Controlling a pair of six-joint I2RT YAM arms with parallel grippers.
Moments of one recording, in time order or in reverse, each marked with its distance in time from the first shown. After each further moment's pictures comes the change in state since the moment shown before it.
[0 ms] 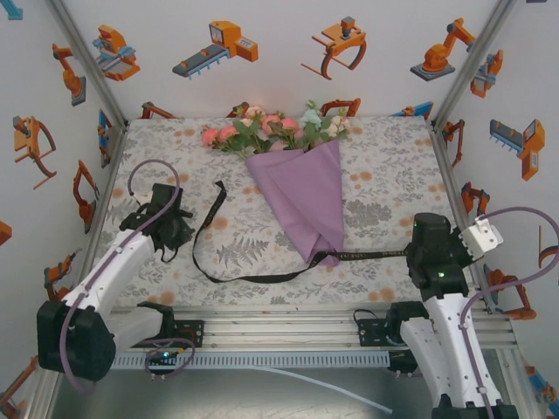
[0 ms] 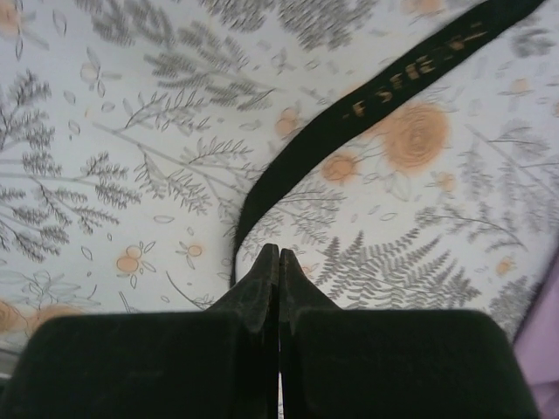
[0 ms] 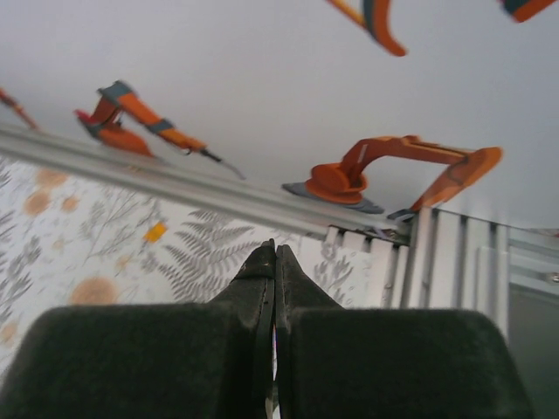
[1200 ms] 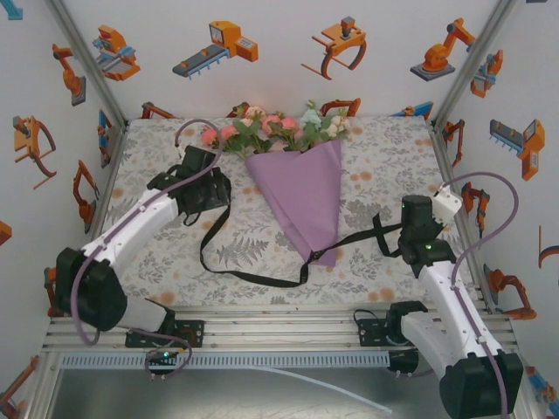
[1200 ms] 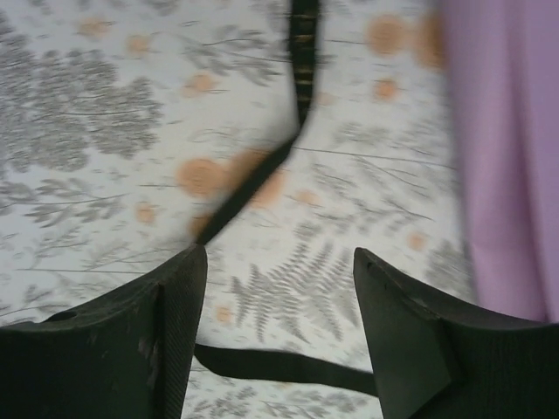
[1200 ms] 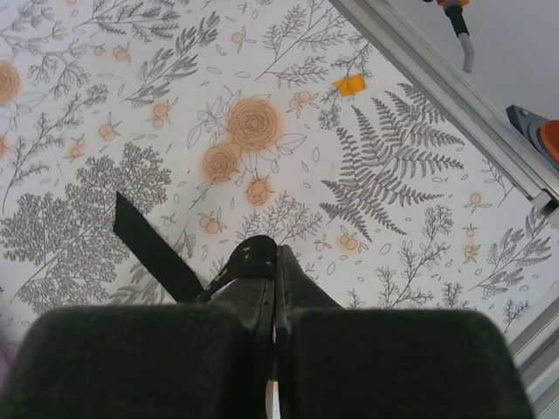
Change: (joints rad) left arm -0.180 0.323 0.395 0.021 -0.003 0.291; right arm 0.041 0.261 0.018 0.206 -0.613 -0.165
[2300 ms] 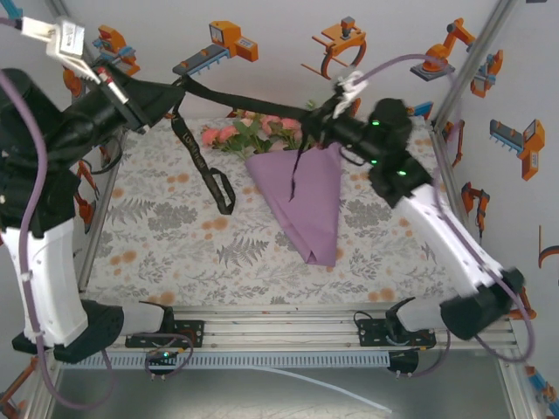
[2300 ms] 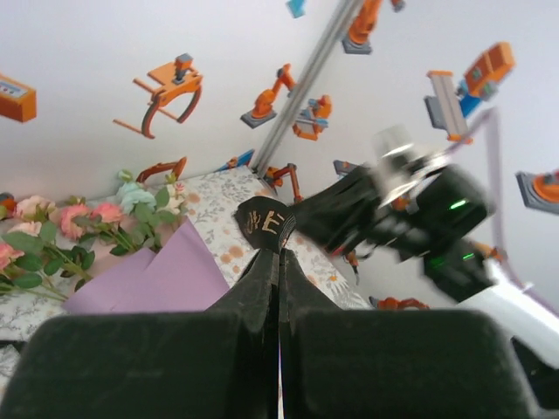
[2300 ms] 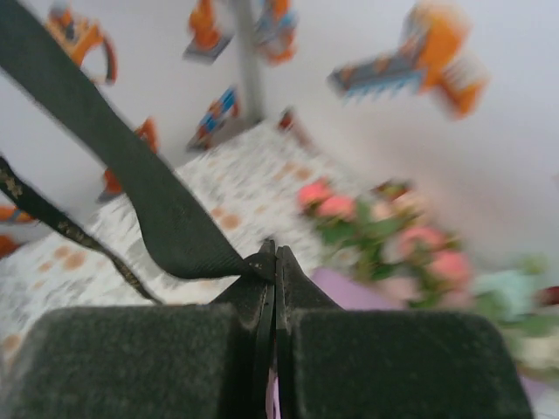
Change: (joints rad) left arm 0.186 -0.163 1.061 -0.098 0.760 0.104; right arm 0.420 0.458 0.894 0.414 -0.971 -0.543
